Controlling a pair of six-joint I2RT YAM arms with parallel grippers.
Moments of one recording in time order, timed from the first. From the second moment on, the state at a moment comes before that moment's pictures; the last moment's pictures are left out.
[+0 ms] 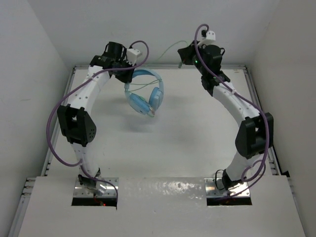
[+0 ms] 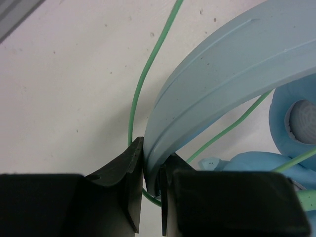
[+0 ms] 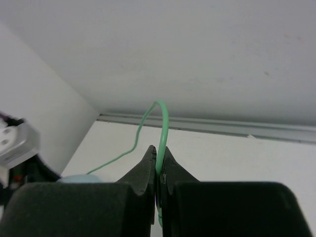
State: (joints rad) left arm -0.23 1.92 1.96 -0.92 0.22 0.32; right arm 0.30 1.74 1.45 0.28 -0.09 0.44
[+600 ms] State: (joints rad) left arm -0.28 1.92 2.05 -0.85 0.27 0.35; right arm 0.39 1.87 1.61 0.16 -0.21 0.34
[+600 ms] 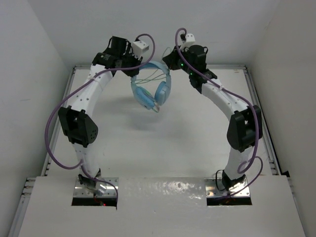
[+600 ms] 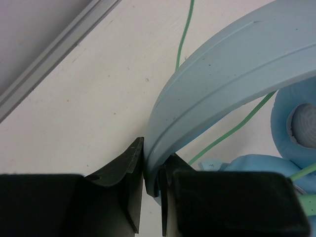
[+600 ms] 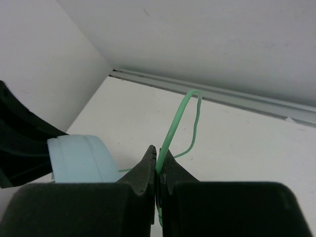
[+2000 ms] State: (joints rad) left arm -0.30 1.91 1.97 -0.82 -0.07 0.24; right arm 0.09 1.50 1.13 0.08 -0.12 0.37
